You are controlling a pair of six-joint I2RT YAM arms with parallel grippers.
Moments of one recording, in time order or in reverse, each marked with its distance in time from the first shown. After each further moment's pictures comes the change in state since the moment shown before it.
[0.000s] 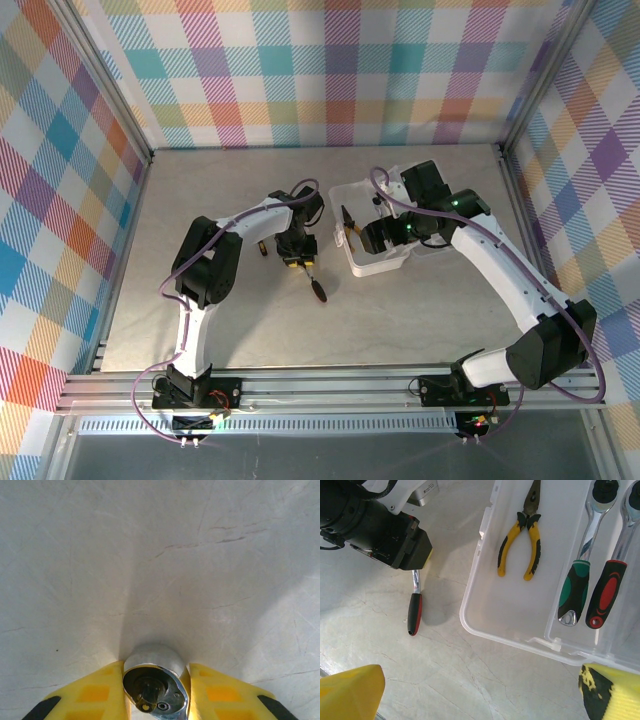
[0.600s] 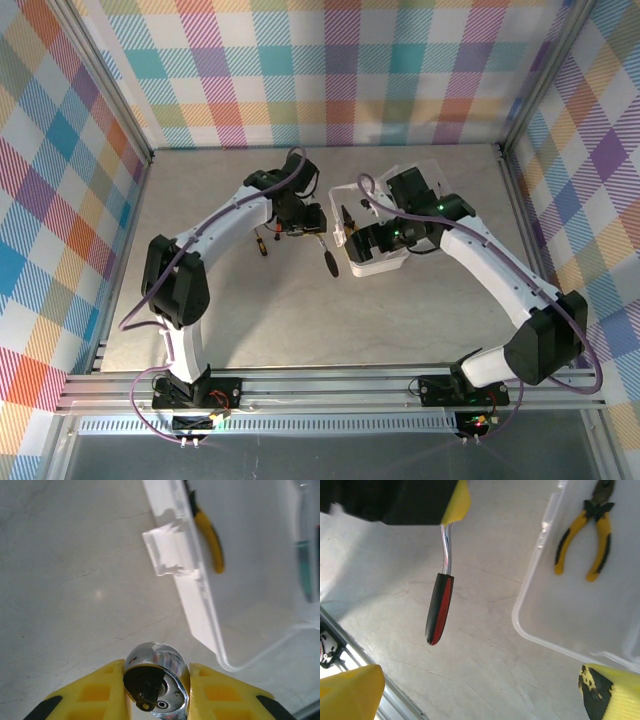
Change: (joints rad) left arm -0.002 -0.250 0.094 0.028 0.127 0.072; right arm 0.069 0.033 -0.050 0.070 -0.143 0.054
